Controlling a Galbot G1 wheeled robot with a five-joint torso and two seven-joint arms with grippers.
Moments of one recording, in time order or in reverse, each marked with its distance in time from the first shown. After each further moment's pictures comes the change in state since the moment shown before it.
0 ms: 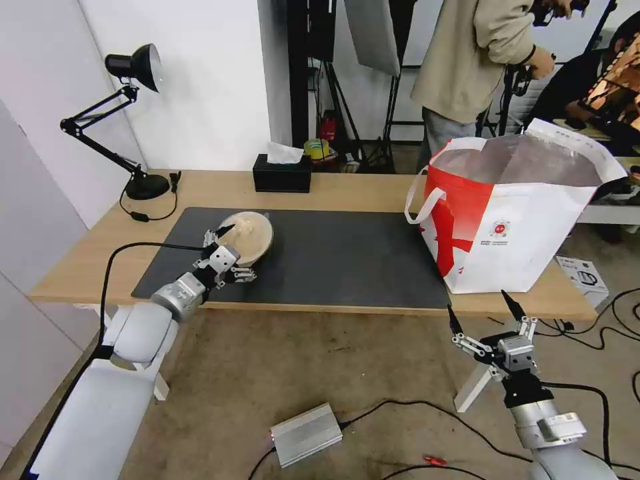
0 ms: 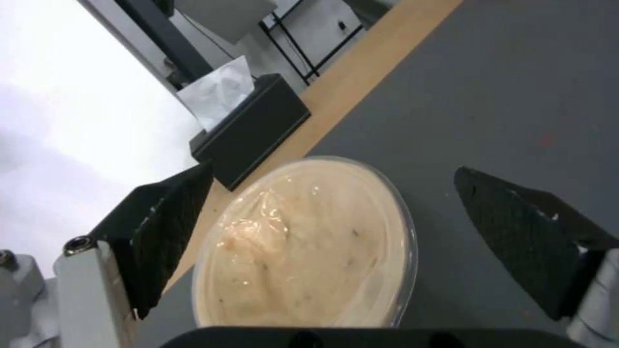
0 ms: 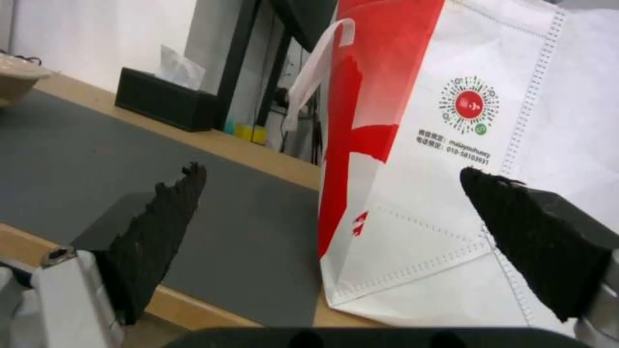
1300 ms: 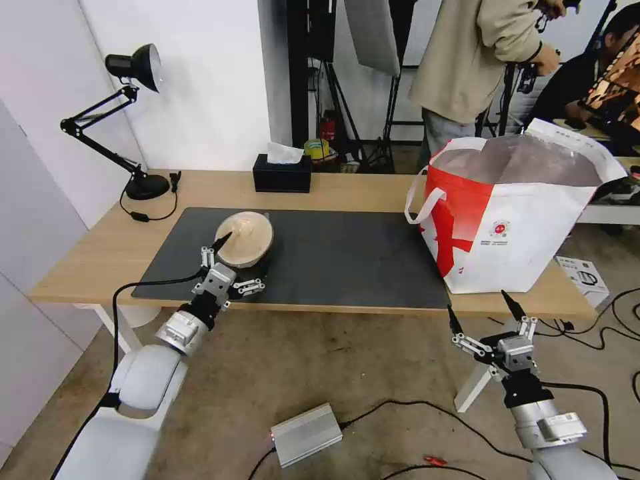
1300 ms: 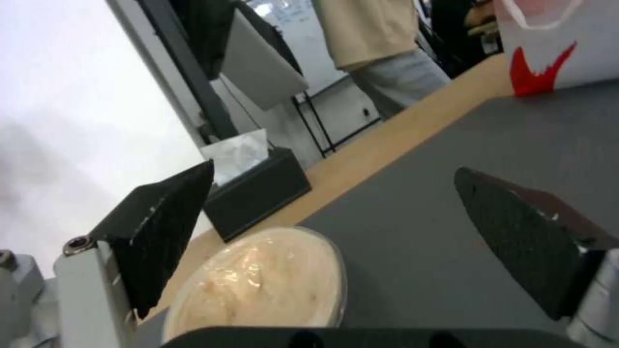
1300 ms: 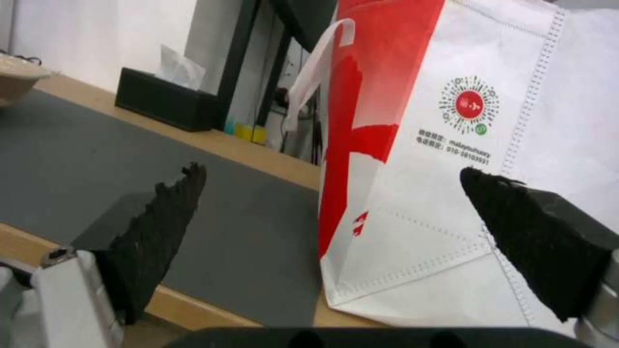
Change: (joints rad) left arm 0.186 -0.051 -0.020 -0.093 -0.154 -0.212 -0.166; right arm 0.000 0.000 0.000 0.000 0.000 0.000 0.000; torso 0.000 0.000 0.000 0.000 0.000
